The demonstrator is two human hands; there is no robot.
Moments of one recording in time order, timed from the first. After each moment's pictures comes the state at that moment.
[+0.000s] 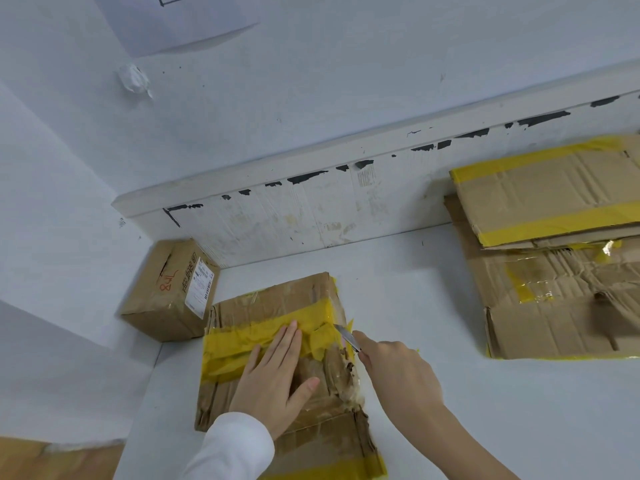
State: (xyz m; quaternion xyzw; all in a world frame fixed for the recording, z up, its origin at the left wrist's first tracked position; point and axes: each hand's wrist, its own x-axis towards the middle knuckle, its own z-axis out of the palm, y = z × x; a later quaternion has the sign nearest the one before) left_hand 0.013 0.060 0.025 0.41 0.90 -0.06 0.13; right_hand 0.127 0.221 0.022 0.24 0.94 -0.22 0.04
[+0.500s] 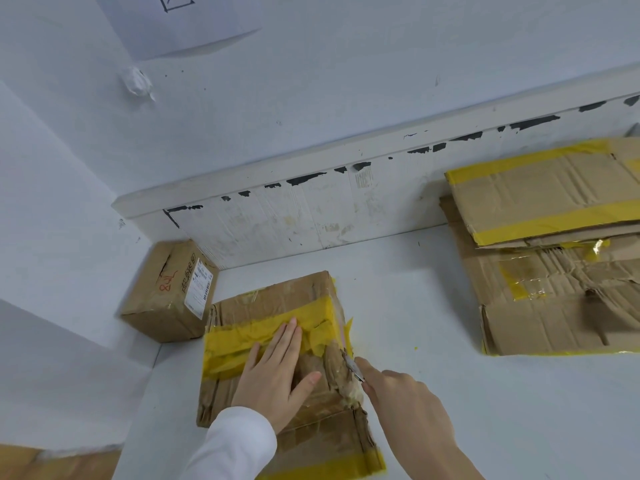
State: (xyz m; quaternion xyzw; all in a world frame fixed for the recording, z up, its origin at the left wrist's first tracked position) left_hand 0.016 0.061 0.028 0.40 0.90 -0.07 0.13; right_hand 0.159 0.198 0.024 0.25 0.93 -0.25 0.06
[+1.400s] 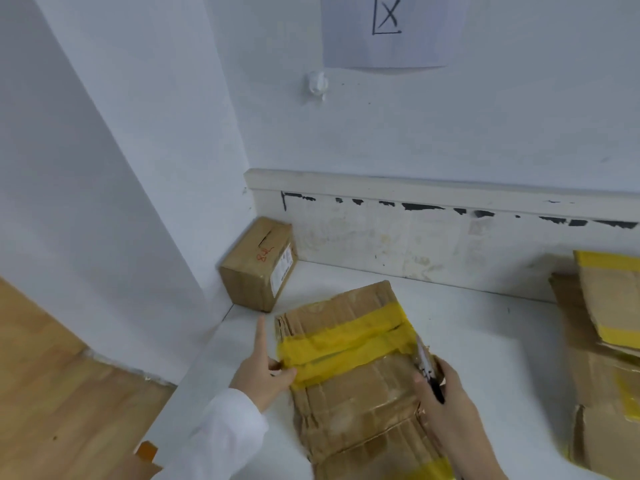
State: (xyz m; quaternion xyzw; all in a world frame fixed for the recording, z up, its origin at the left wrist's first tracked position) left_hand -0.018 -0.044 0.023 0.04 0.90 0.39 0.18; right_hand 0.104 0.187 0.037 0.34 0.77 -0.53 -0.02
